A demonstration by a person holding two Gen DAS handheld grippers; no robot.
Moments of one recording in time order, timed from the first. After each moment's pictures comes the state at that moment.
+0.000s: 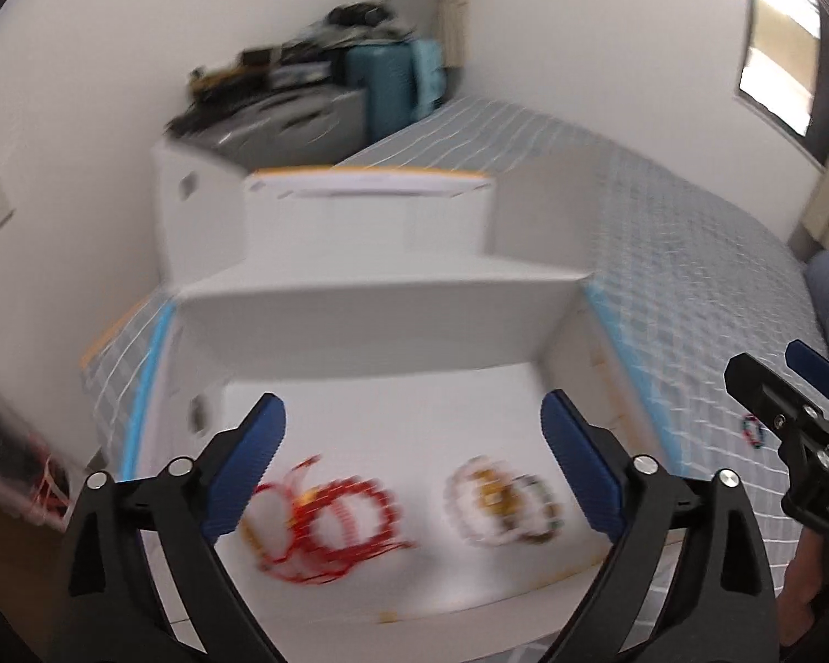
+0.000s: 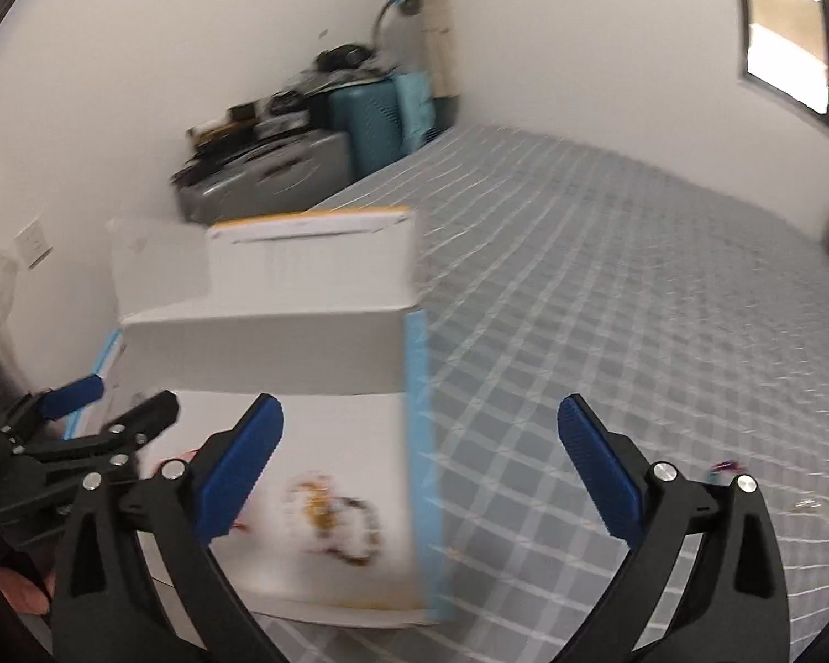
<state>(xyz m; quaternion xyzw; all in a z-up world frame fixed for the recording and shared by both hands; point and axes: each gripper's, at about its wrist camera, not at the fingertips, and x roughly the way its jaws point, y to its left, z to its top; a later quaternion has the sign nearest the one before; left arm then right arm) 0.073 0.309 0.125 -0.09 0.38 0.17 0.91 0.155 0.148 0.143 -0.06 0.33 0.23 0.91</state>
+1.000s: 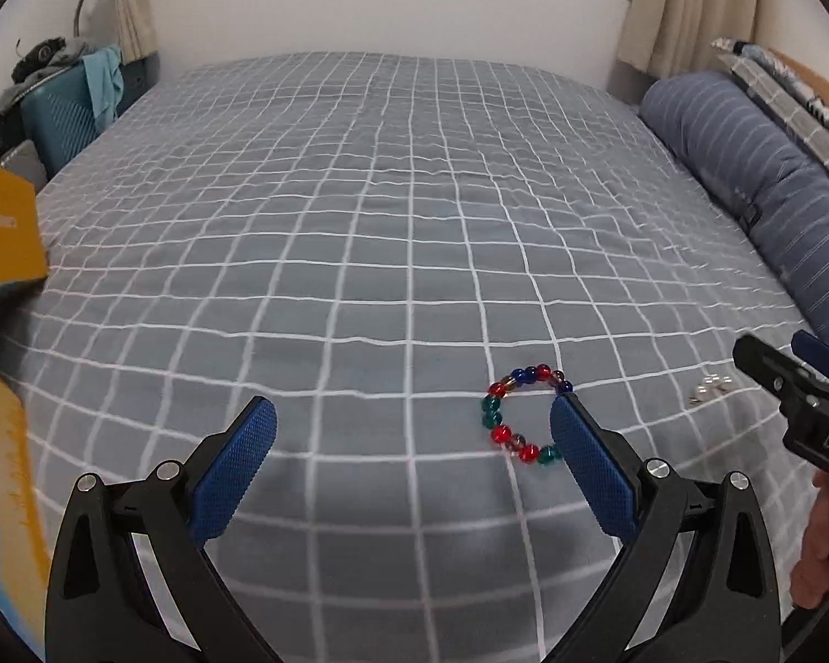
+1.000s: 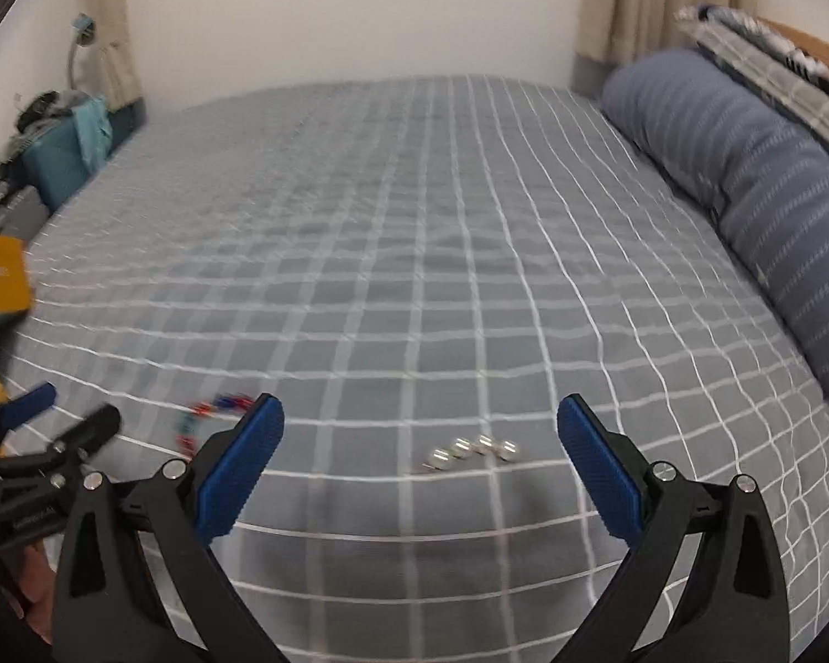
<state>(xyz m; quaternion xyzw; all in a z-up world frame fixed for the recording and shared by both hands) 0.275 -0.037 -0.021 0.00 0.42 -0.06 0.91 0.266 -0.243 0.002 0.02 0.39 -0.04 0.92</state>
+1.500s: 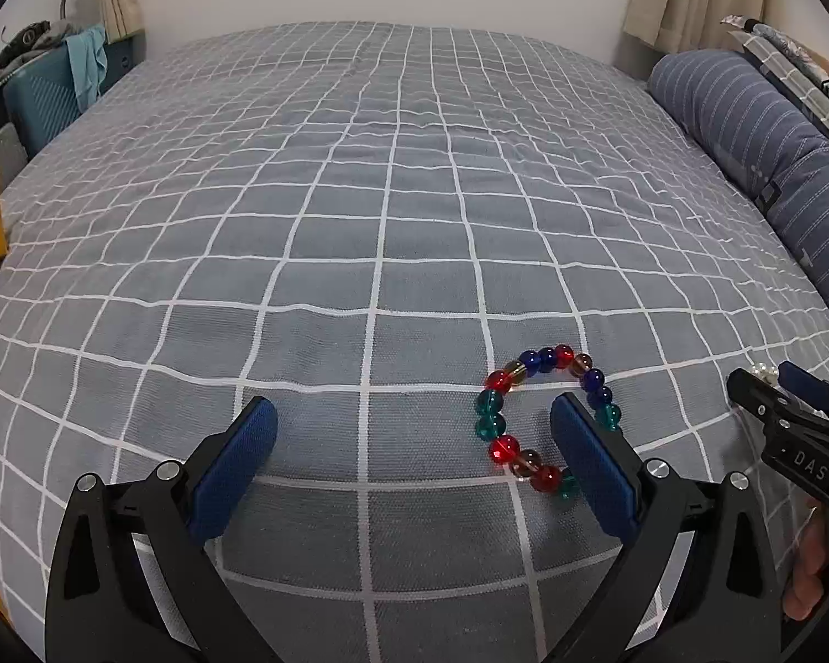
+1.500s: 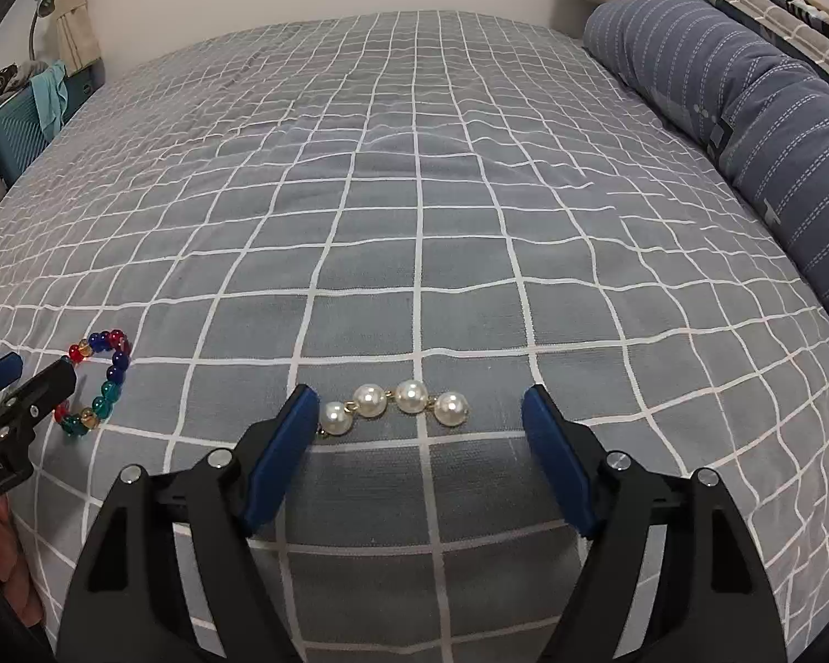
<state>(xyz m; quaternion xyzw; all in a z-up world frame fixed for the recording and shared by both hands) 0.307 -0.062 -0.076 0.00 0.44 -0.06 0.90 0.286 -0.273 -0.066 0.02 0.44 -0.07 0.89</state>
